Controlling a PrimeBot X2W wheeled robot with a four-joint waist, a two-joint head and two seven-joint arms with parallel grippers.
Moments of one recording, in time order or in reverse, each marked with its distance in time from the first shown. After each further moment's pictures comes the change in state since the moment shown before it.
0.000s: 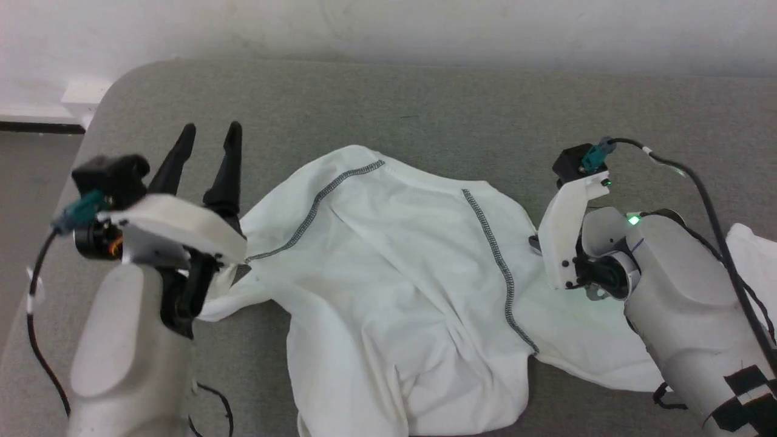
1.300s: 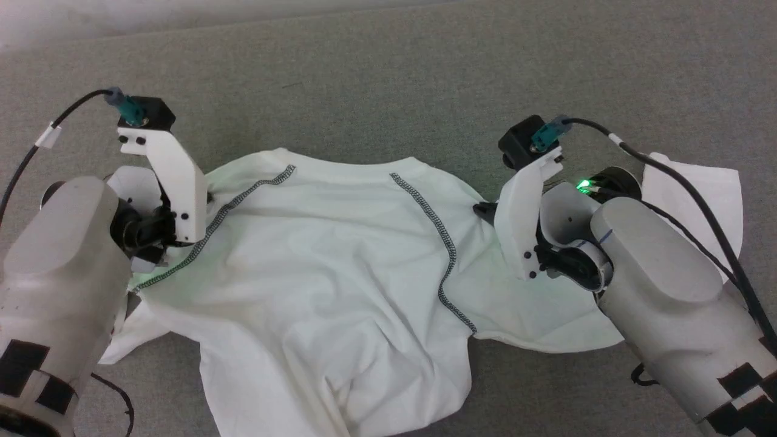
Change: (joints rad) left arm -0.467 0.318 -0.692 0.555 -0.470 -0.002 0.677; right arm -0.020 -0.016 0.149 -0.256 0.060 0.001 -0.037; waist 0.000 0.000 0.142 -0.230
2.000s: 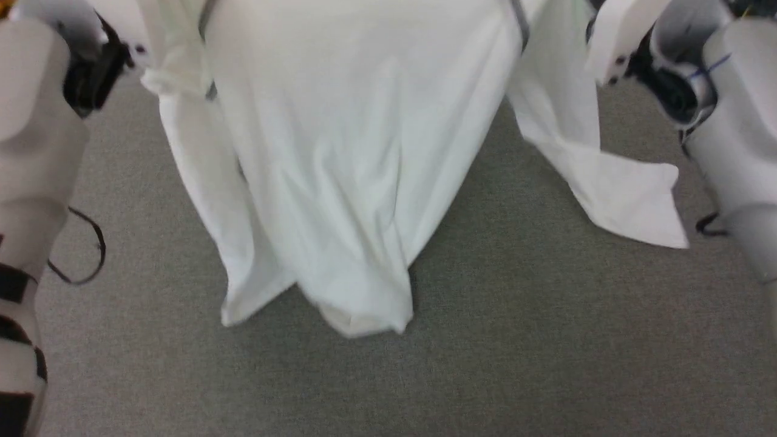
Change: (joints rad) left arm -0.356 -0.013 -0.036 0.074 0.174 0.055 -0.630; right arm -0.351 -0.044 -0.173 0.157 -0.092 0.000 -0.388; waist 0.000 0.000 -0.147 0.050
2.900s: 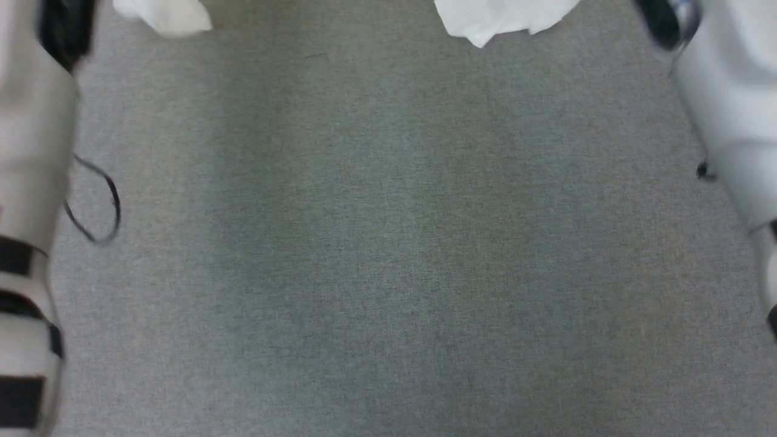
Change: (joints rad) left arm -0.129 -0.053 0.127 0.083 0.028 0.023 -0.262; right arm -0.278 0.090 0.062 0.221 -0.083 0.000 -0.344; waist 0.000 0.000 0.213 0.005
